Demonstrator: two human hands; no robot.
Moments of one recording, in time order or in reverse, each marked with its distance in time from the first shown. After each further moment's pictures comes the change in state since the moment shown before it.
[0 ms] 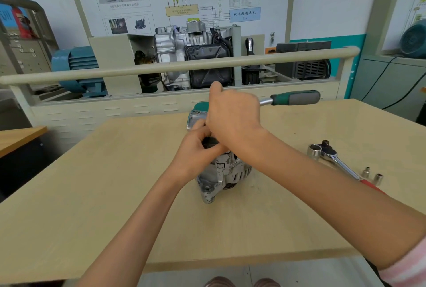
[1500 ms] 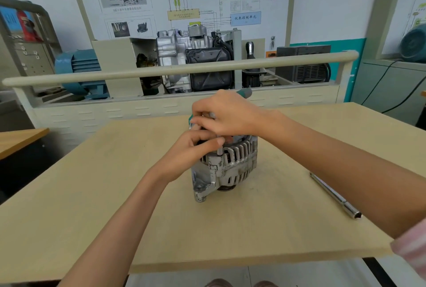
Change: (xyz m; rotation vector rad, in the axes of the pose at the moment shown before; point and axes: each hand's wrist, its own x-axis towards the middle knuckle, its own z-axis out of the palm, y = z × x) left_hand 0.001 0.002 -0.022 -0.084 -0.226 -0.071; right_hand 0.019 0.025 -0.004 0.496 -0.173 -0.597
